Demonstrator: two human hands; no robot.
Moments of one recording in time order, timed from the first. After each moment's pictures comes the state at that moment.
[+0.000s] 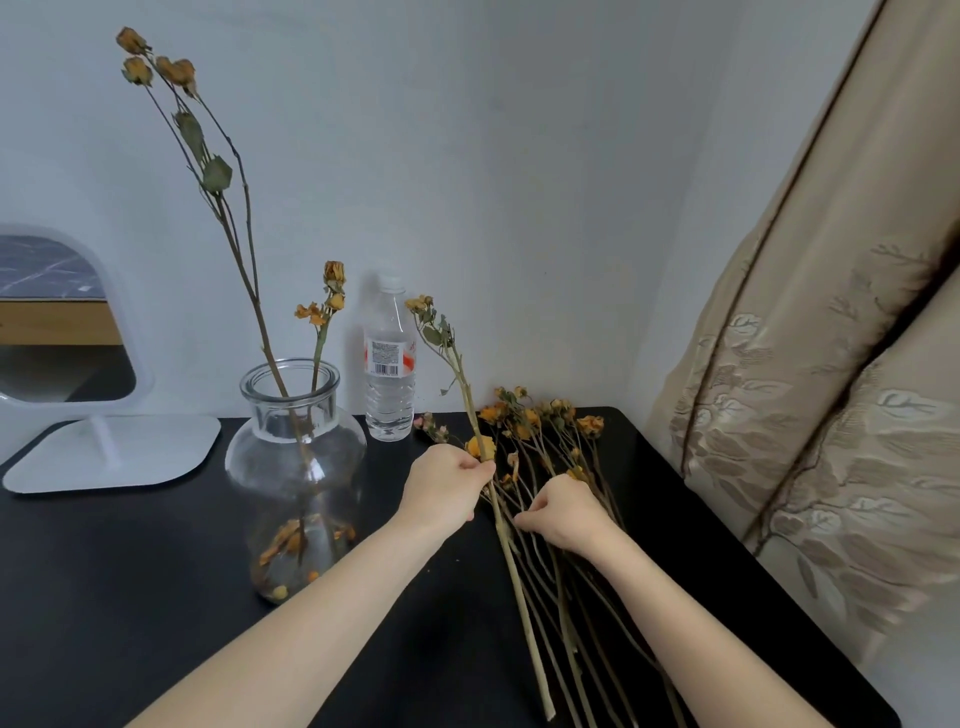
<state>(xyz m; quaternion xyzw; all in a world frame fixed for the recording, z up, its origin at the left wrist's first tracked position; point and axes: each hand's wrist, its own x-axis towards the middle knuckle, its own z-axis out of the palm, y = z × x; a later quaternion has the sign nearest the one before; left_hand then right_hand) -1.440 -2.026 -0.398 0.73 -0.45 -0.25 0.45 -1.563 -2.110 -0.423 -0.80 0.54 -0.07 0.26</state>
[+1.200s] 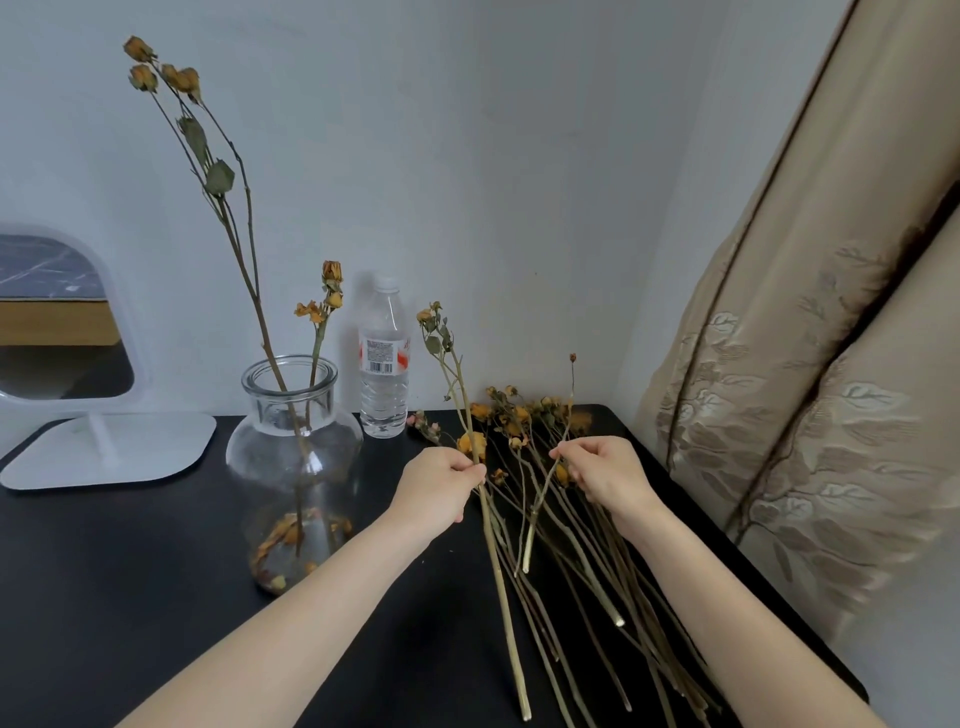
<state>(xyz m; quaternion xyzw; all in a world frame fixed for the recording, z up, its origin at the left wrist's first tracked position) -1.441 -2.014 -0.399 0.71 -0.46 -0.29 0.45 -1.599 -2.112 -0.393 -0.67 0.49 -0.35 0.43</state>
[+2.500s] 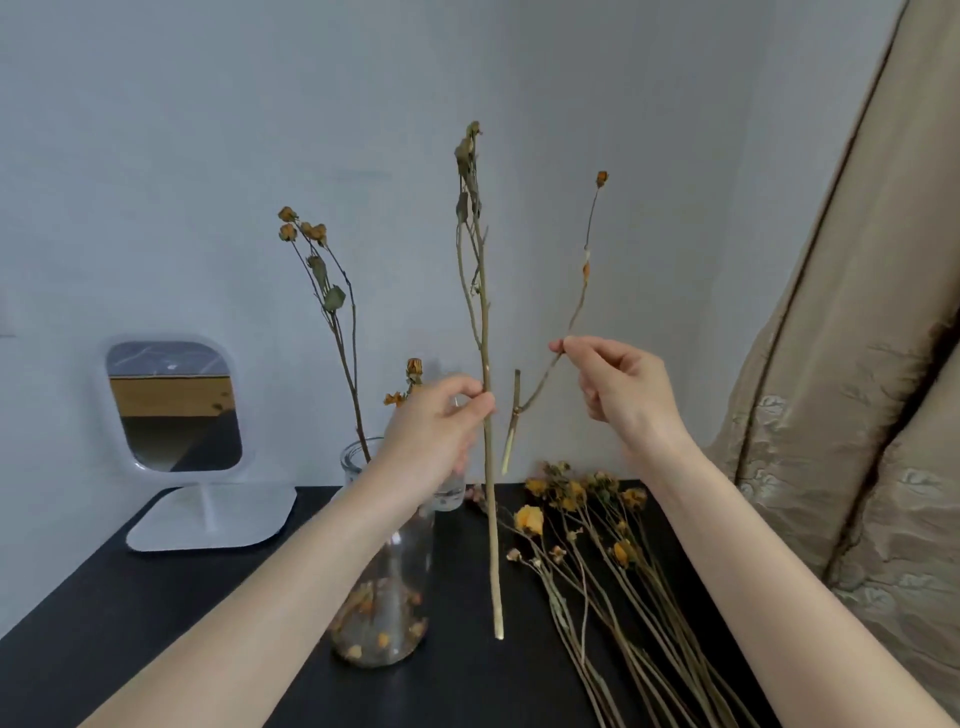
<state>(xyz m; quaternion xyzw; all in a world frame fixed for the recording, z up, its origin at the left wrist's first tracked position) -1.411 -1.949 -0.271 0.59 -0.53 -0.19 0.58 -1.548 -2.053 -0.248 -0.67 0.24 -0.52 0.47</state>
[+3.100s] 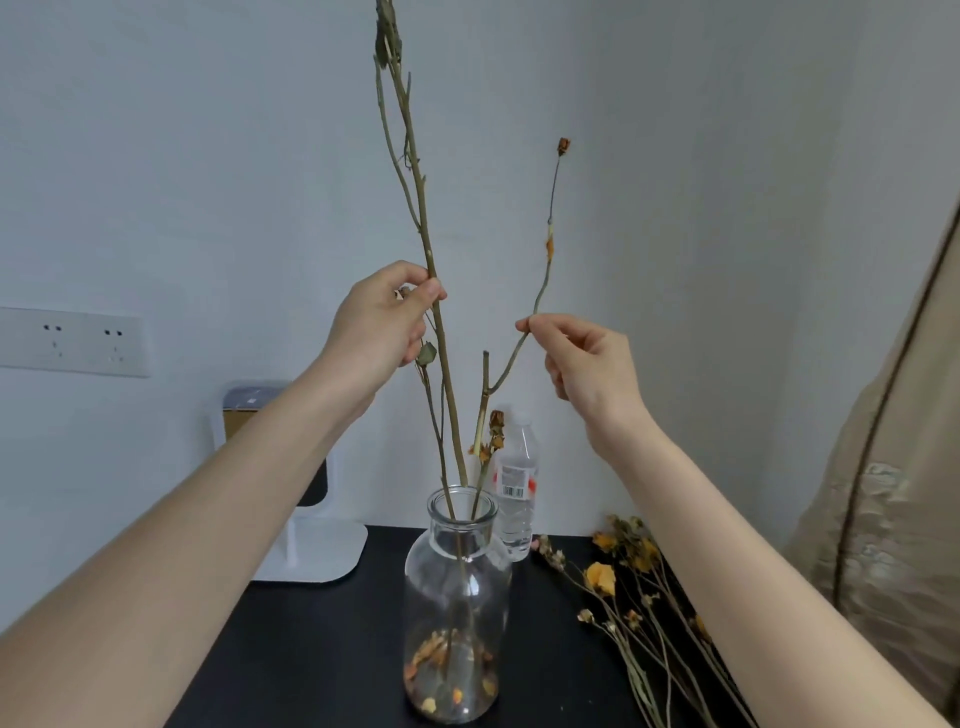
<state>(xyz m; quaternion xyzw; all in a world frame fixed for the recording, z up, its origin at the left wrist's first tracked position) -1.327 -1.905 -0.170 0.57 -0.48 0.00 0.67 -1.458 -2.020 -0.195 -0.69 0.15 -0.52 0.47</state>
